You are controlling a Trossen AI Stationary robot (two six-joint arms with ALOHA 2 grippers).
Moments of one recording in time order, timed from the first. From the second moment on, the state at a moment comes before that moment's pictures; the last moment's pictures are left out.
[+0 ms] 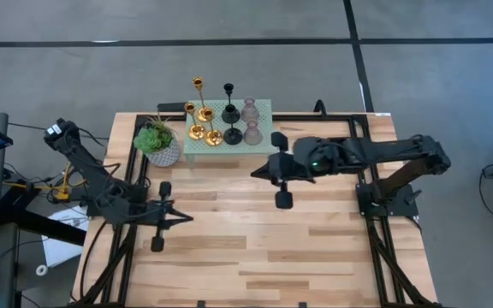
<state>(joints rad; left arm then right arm) -0.84 0.66 0.51 0.15 -0.76 0.09 0.17 1.48 1.58 -0.55 0.17 -0.11</state>
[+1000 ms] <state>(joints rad) -0.91 0.58 0.51 0.13 -0.71 0.30 0.38 1.10 1.15 -0.35 0.28 -0.14</state>
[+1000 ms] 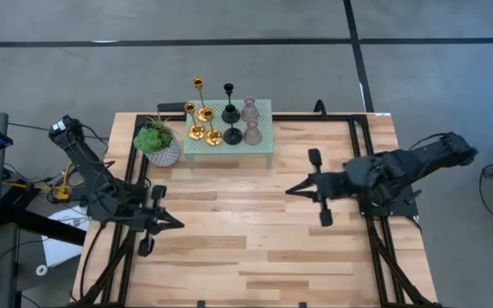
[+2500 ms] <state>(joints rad) -0.09 0.45 0.51 0.04 0.11 0.23 0.19 0.09 0.47 -0.21 -0.07 -0.19</state>
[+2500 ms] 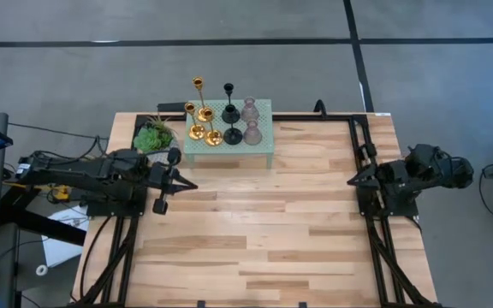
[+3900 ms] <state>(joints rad) -0.05 0.00 0.51 -0.30 0.11 0.15 0.16 0.00 0.34 -0.20 0.00 -0.11</state>
